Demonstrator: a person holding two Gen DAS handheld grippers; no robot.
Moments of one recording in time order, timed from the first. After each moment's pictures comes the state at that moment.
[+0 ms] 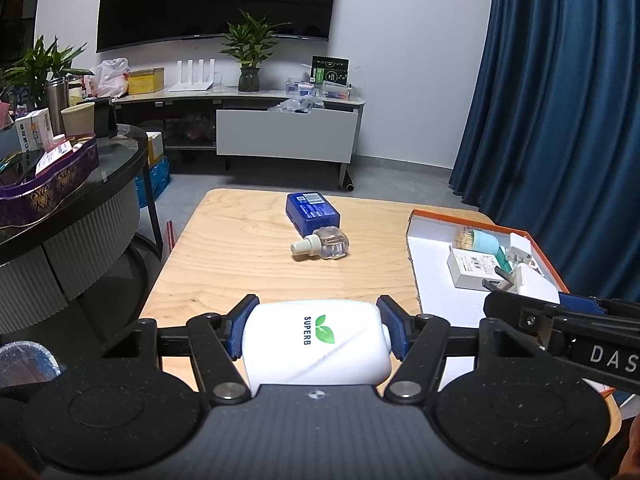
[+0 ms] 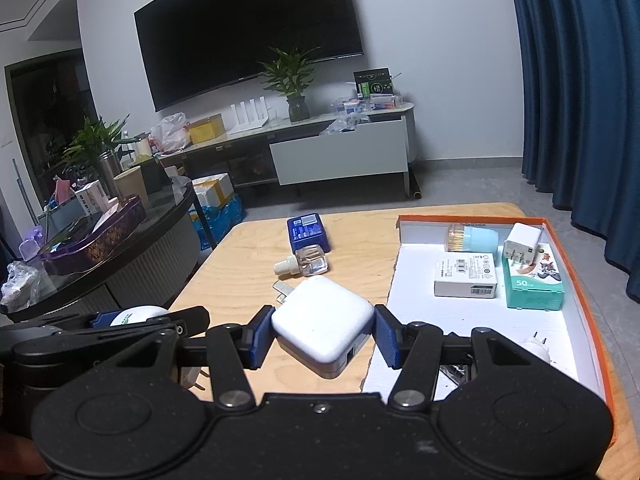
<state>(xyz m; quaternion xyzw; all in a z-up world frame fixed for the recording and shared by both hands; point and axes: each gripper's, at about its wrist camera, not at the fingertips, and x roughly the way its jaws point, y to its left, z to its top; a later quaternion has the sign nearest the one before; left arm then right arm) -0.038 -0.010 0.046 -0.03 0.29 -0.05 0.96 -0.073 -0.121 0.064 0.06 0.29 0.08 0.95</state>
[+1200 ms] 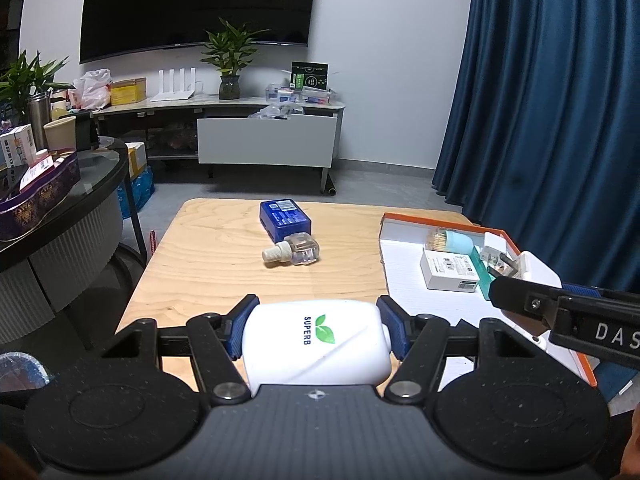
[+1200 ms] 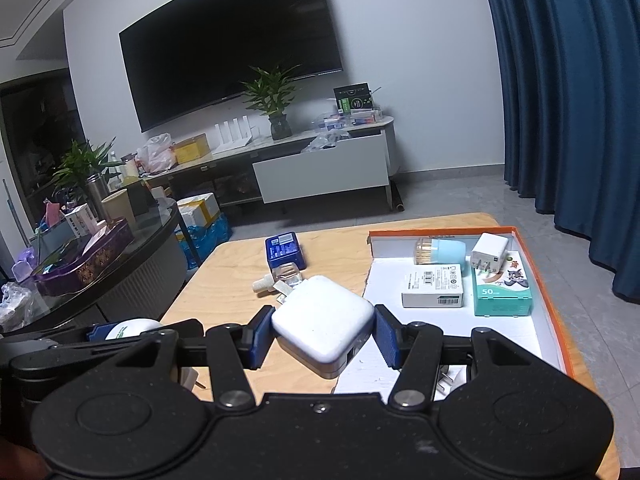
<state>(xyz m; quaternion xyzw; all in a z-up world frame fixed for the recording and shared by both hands) -0.046 -0.029 0.052 -0.02 0.28 -0.08 0.96 -0.086 -0.148 0.074 0.08 0.27 0.06 0.96</state>
